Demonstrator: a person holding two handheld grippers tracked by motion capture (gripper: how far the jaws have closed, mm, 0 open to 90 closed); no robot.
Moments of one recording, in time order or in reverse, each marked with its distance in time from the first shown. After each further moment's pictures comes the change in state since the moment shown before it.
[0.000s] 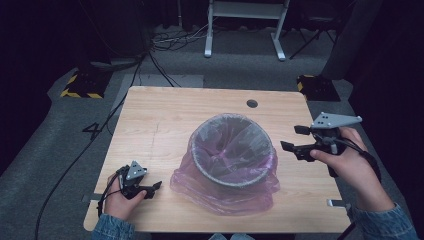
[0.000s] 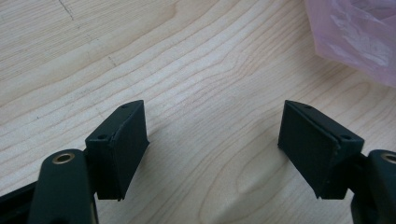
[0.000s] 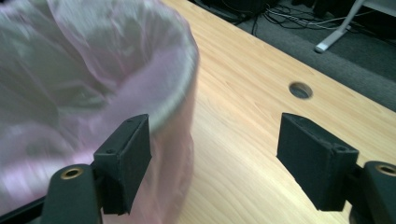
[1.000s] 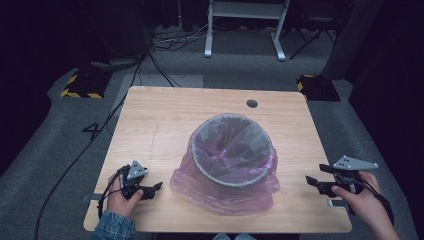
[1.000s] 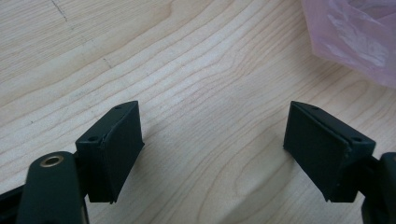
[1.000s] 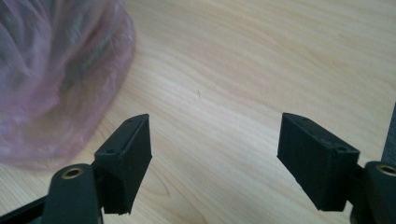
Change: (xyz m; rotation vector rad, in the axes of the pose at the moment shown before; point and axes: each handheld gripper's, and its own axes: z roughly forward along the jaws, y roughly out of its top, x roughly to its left) left arm 0.001 0.001 0.001 0.010 -0.014 0.020; right arm -0.031 -0.159 -0.005 0.104 -0.097 0.156
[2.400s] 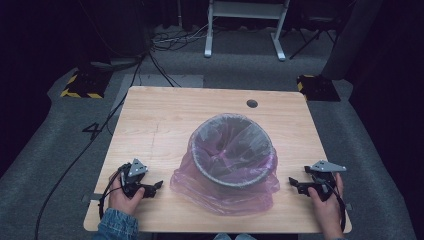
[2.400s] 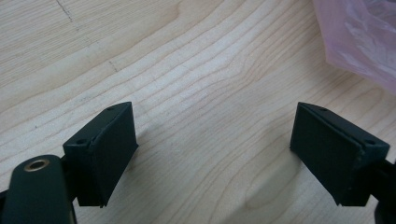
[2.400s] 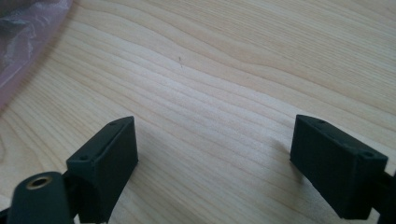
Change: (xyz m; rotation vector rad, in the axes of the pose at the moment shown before) left arm 0.003 0.004 0.005 0.010 0.014 -0.012; right arm -0.001 -0.031 0.080 0.007 -0.046 0.032
